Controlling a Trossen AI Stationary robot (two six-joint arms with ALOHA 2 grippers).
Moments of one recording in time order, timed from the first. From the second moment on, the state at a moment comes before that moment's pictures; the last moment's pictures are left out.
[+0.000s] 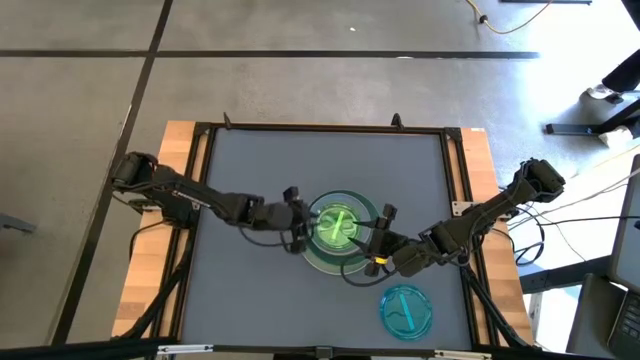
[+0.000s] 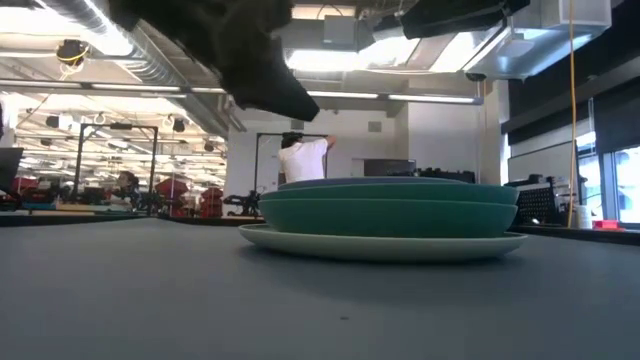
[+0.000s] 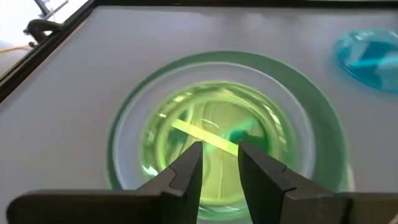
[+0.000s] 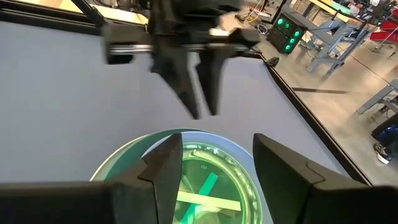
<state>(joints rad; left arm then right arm) -0.19 1.53 0.86 0.09 -0.37 -0.17 0.55 1.41 0.92 -0.08 0.84 0.16</state>
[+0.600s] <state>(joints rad) -0.56 1.53 0.66 0.31 -0.51 -0.30 0.55 1.44 0.92 -0.07 0.69 0.15</state>
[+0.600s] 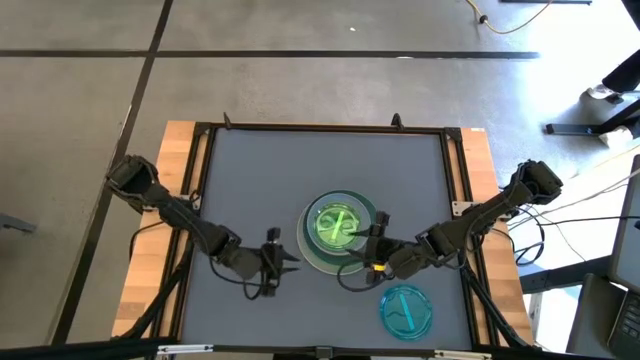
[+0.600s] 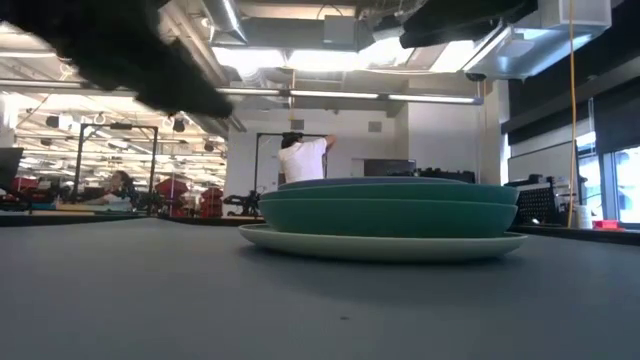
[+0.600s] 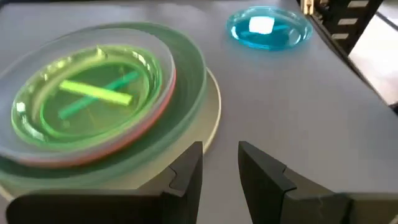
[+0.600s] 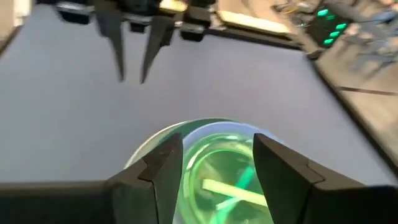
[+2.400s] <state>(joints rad) -0.61 1.53 0.58 0.39 -0.63 -0.39 0.81 1.45 0.65 -0.42 0.01 1.22</state>
